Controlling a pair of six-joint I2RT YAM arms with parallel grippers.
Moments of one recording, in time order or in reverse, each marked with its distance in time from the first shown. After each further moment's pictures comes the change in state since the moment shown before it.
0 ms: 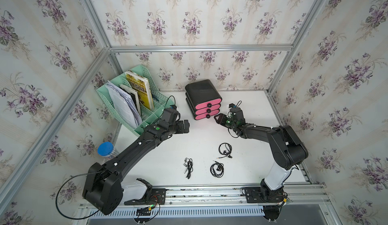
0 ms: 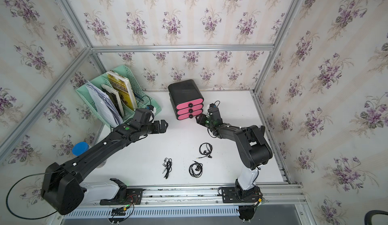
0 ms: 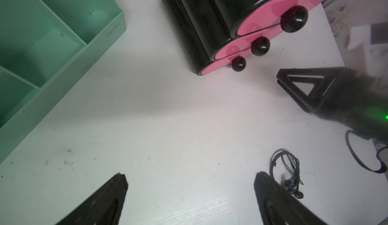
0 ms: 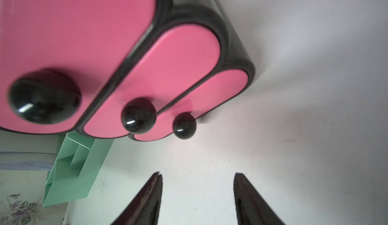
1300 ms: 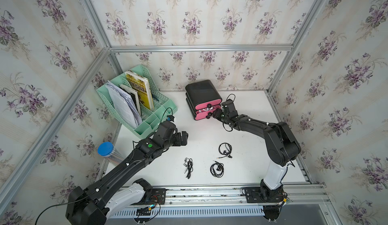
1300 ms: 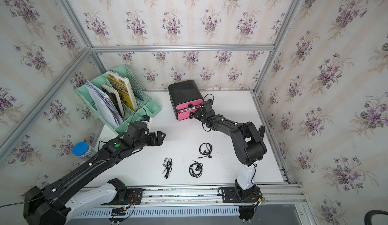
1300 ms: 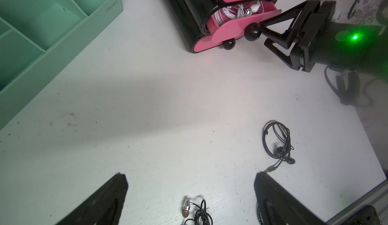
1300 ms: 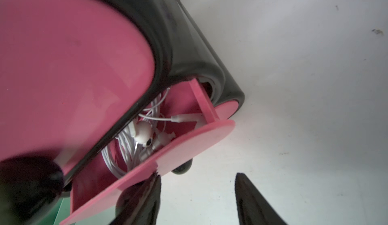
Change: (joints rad) left arm -0.132 -0.317 -0.215 -0.056 -0.087 -0.057; right arm 0.073 0.062 0.273 -0.323 0.259 0.095
